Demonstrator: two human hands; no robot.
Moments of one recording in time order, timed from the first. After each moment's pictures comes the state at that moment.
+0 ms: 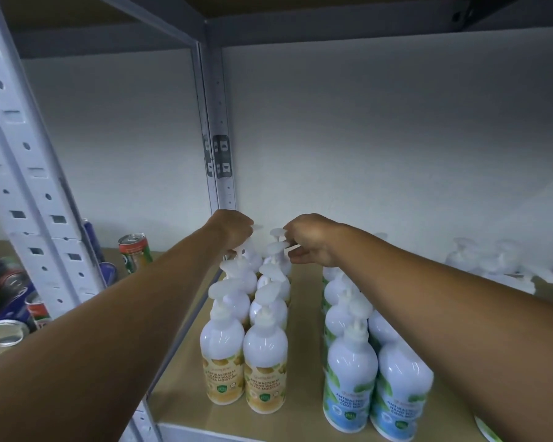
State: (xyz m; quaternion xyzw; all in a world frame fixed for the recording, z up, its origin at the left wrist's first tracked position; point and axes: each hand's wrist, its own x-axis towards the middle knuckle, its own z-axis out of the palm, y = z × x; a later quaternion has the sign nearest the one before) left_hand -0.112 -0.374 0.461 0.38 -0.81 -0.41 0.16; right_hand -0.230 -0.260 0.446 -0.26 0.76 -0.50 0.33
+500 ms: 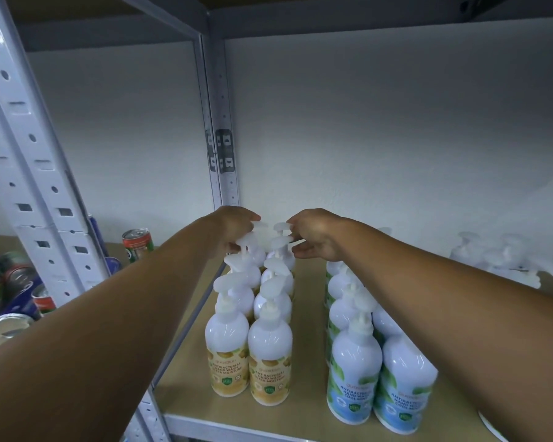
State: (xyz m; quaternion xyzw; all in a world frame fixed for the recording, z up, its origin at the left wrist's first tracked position) left_hand -0.107 -0.381 0.457 0.38 -0.74 -0.54 0.16; right_hand -0.231 -0.262 0.446 -0.24 0.77 -0.49 0.33
